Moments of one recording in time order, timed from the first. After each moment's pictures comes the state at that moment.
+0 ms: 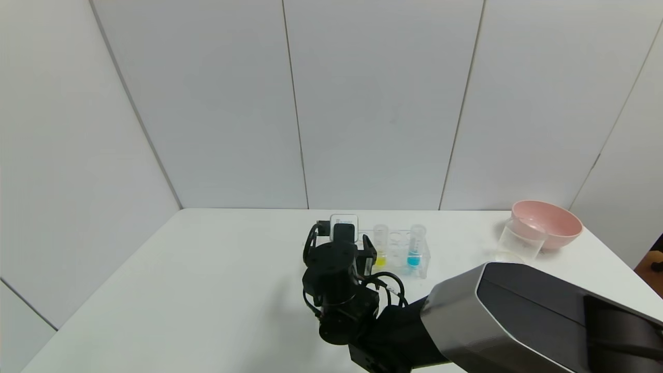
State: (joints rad) left arm 0.00 0.00 0.00 0.00 0.00 0.00; right arm 0.92 2.47 -1.46 -0.91 -0.87 0.20
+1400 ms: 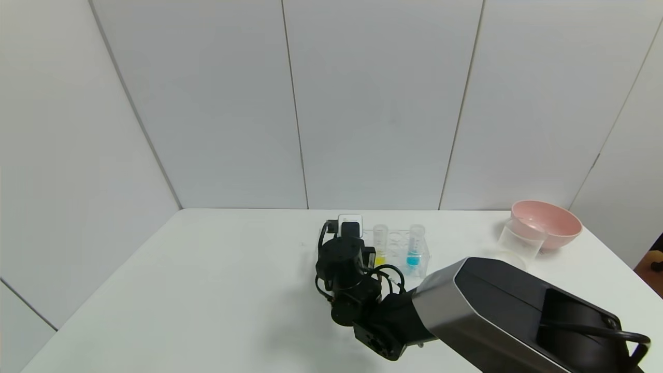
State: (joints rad) left arm 0.00 0.00 0.00 0.00 0.00 0.00; right arm 0.84 2.57 -1.56 -0.87 -0.77 0.21
